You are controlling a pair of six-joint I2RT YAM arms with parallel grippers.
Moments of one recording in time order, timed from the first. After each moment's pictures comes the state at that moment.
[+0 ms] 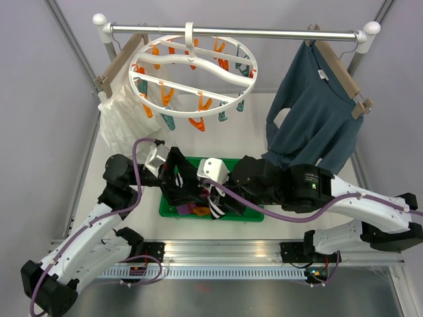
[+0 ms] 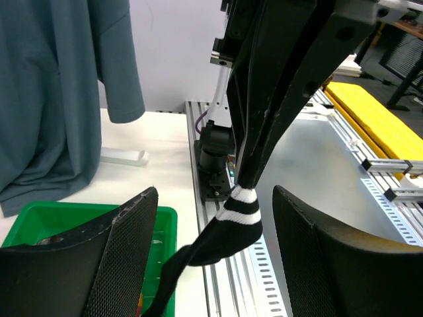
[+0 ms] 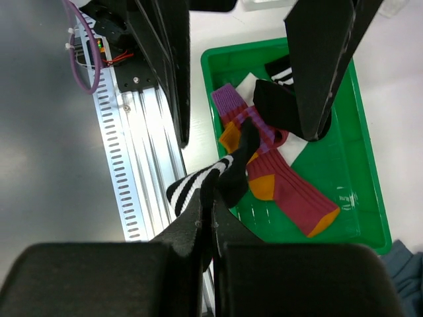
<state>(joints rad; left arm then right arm) -0.54 0.78 0.68 0.43 1.12 -0.45 1.37 1.27 1.60 -0.97 0.07 0.01</state>
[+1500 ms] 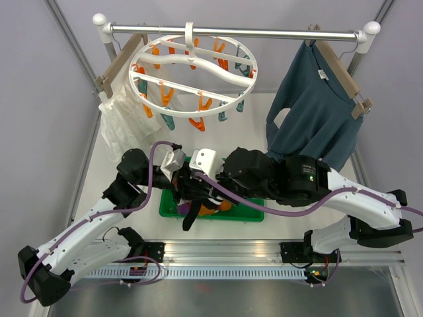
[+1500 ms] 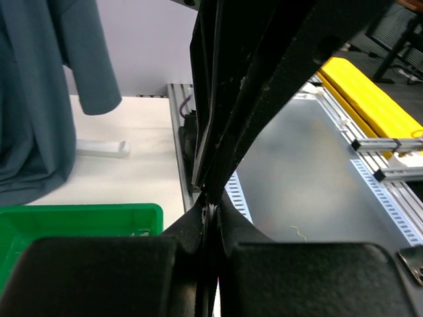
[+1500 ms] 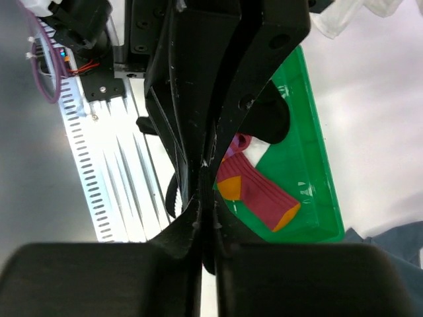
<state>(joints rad) -0.71 0.85 0.76 0.21 1.07 -0.27 1.37 1.40 1.85 -1.10 0.16 -0.05</state>
